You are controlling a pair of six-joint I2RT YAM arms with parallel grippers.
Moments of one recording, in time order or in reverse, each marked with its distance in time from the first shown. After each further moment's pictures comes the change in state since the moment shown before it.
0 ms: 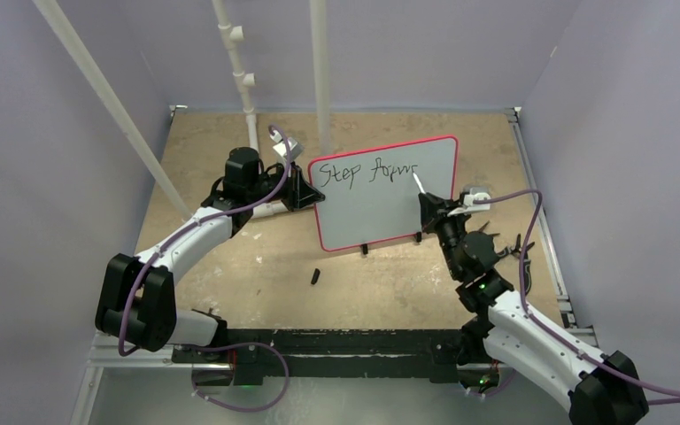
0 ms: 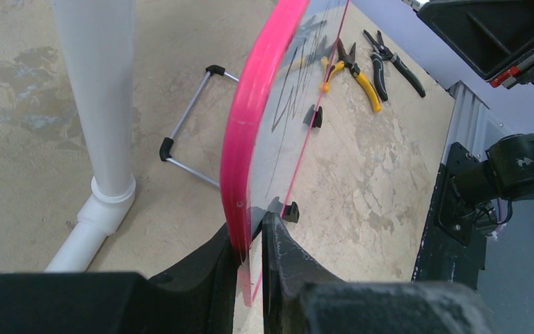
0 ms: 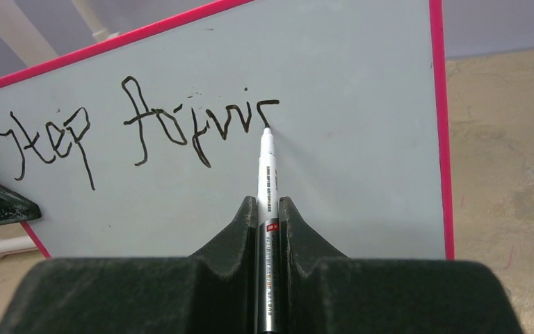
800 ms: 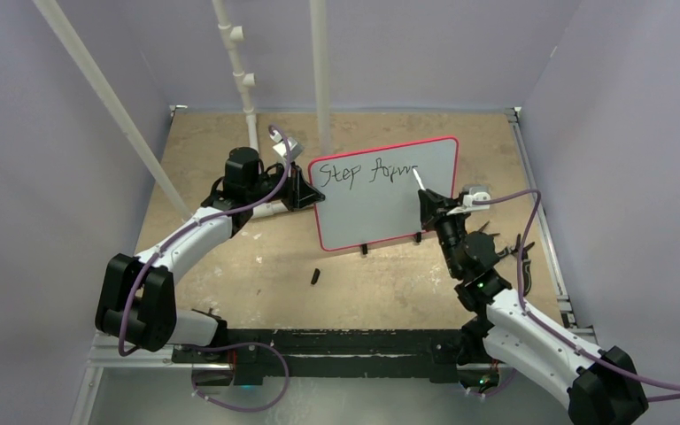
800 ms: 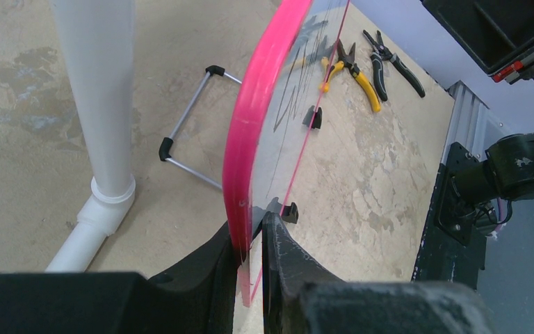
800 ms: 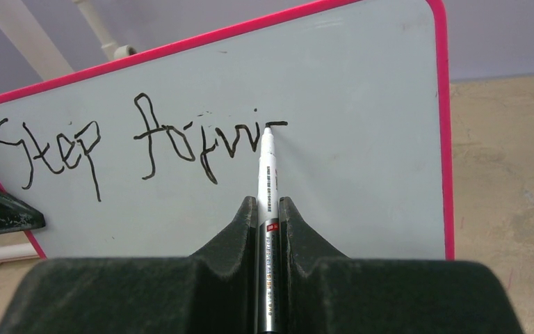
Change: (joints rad) left arm 0.000 0.000 0.000 0.000 0.001 0.000; right arm 0.000 0.031 -0.001 0.087 -0.005 -0.044
